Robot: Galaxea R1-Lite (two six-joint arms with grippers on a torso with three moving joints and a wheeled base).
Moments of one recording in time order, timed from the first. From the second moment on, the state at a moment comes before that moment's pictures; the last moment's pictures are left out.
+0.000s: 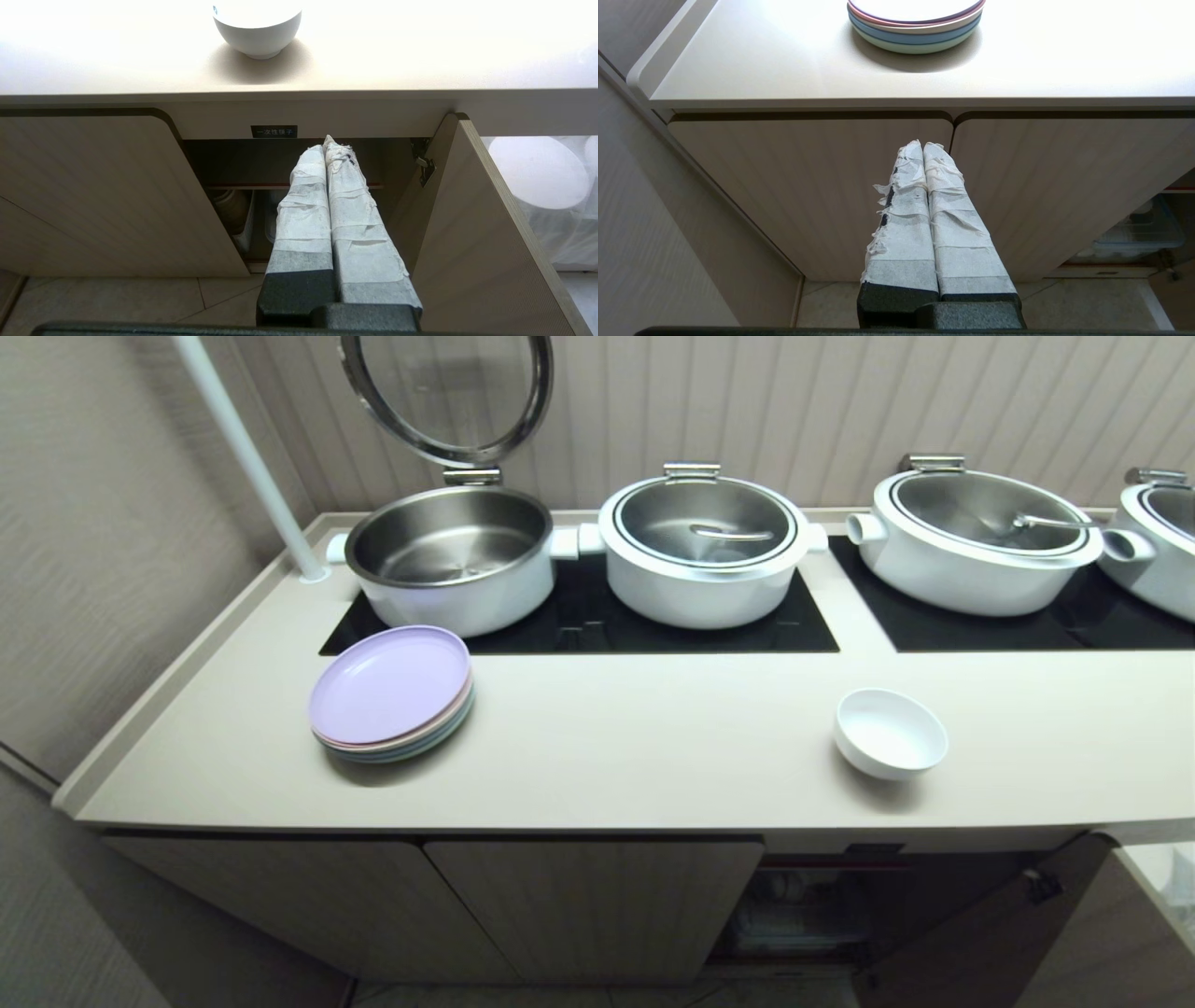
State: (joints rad) left arm 0.00 0.00 0.00 0.00 -0.01 -0.01; right arm -0.01 0.00 0.00 -0.01 -0.02 0.01
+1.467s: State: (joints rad) left arm 0.00 0.00 0.00 0.00 -0.01 -0.01; right arm -0.01 0.01 0.00 0.00 -0.02 0.01
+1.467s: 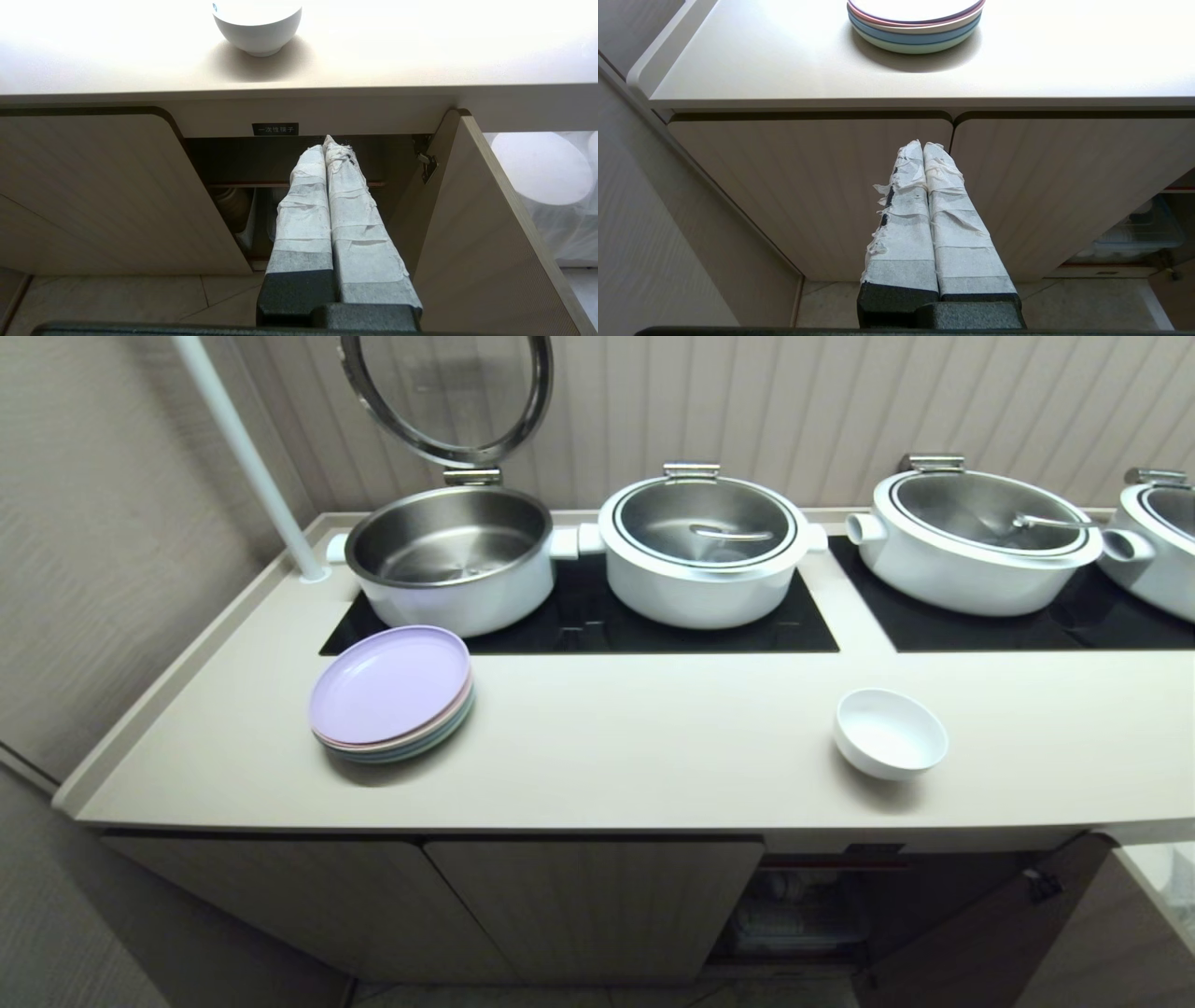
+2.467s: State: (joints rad) left arm 0.00 0.00 0.00 0.00 -0.01 -0.01; right arm -0.04 0.28 0.00 -0.04 -0.02 0.01
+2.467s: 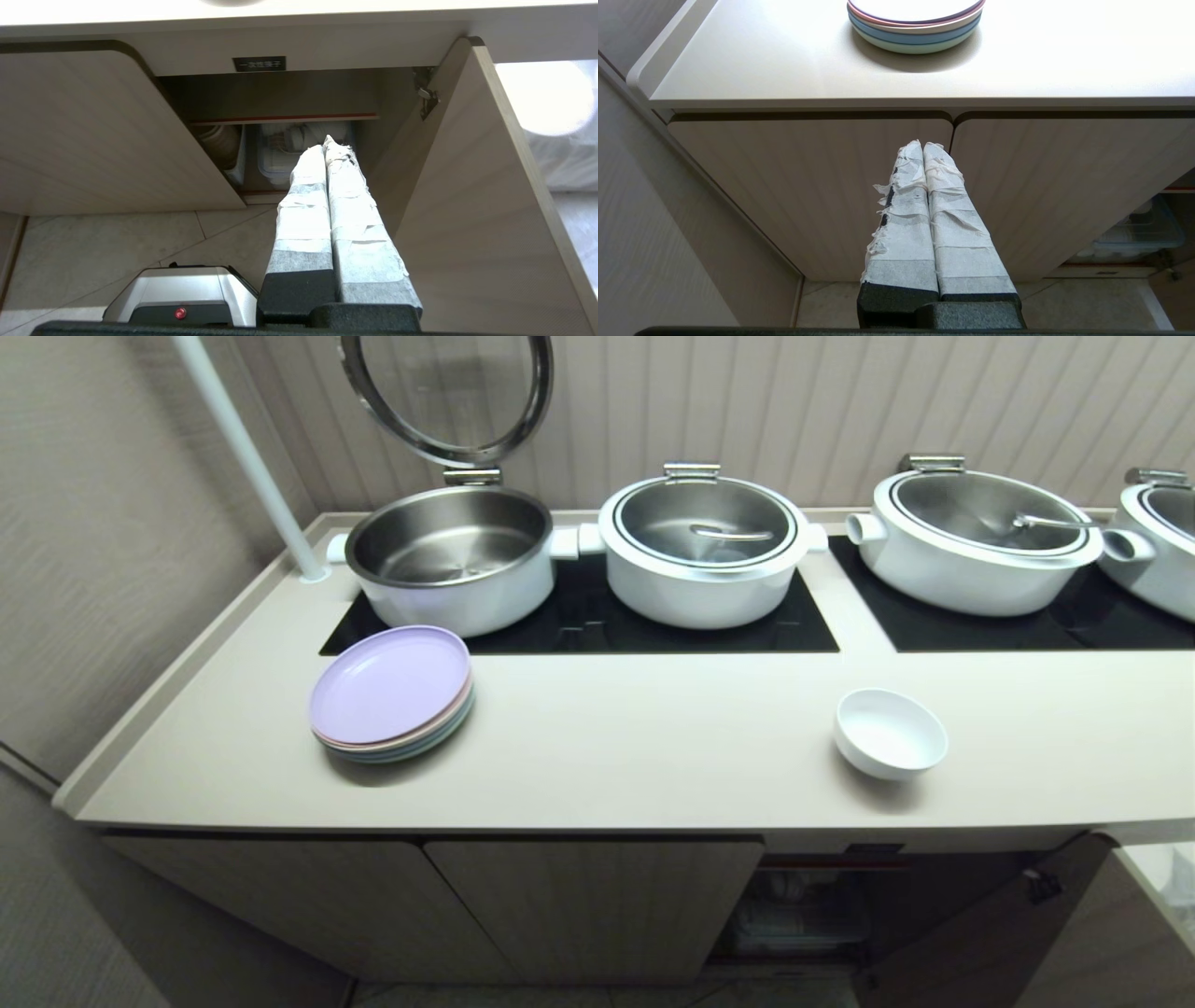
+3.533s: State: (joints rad) left arm 0.00 0.00 0.00 0.00 -0.01 -0.01; right arm -0.32 0.95 -0.25 -0.26 0.31 -0.14
